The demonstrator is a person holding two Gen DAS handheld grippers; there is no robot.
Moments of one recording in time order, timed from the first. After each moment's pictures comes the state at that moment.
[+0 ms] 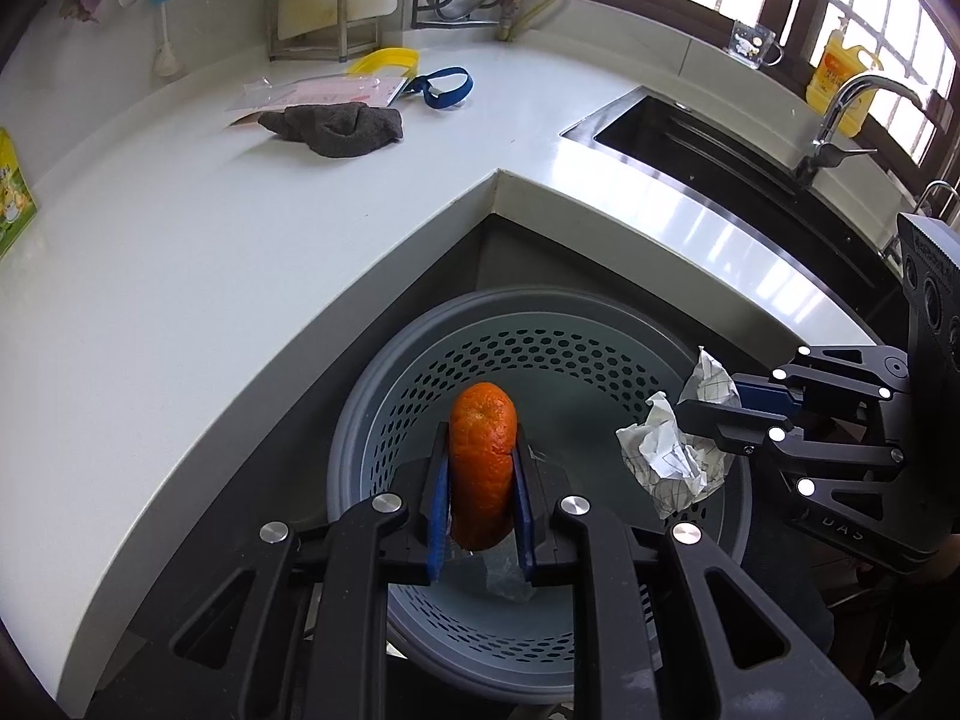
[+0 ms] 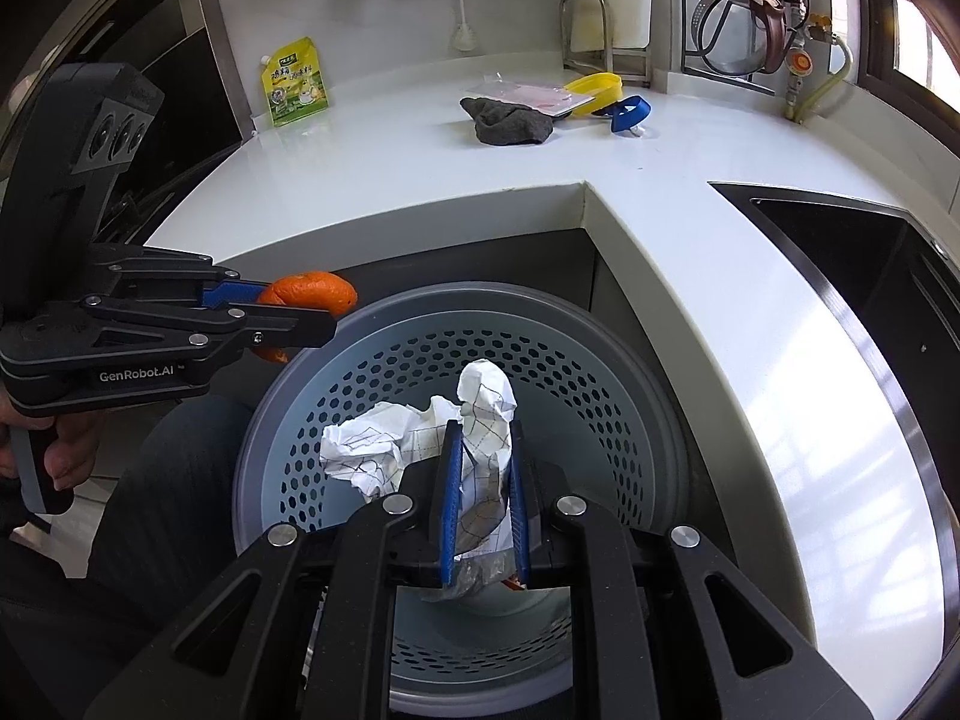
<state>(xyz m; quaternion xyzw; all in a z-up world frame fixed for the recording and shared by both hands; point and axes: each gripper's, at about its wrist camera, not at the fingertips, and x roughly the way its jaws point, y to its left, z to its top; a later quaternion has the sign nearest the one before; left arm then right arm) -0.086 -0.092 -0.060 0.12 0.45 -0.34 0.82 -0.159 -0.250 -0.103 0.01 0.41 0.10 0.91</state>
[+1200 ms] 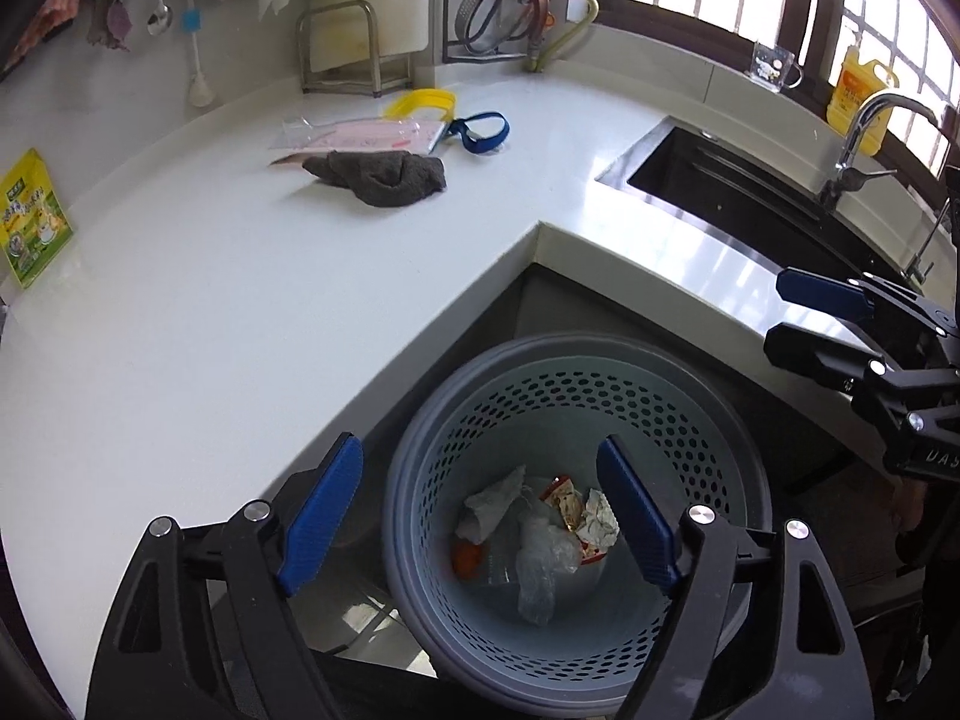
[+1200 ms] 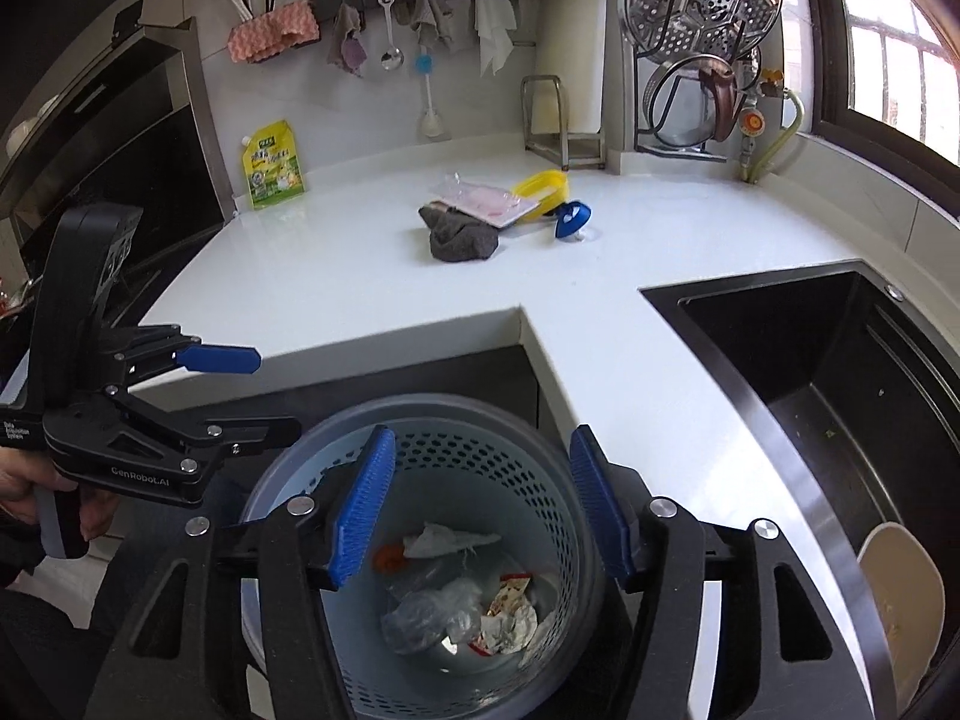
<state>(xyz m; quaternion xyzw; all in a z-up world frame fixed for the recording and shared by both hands) -0.074 -0.083 -0.034 0.13 0.41 -0.30 0.85 -0.156 -0.280 -0.047 0.03 0.32 0.07 0.94</state>
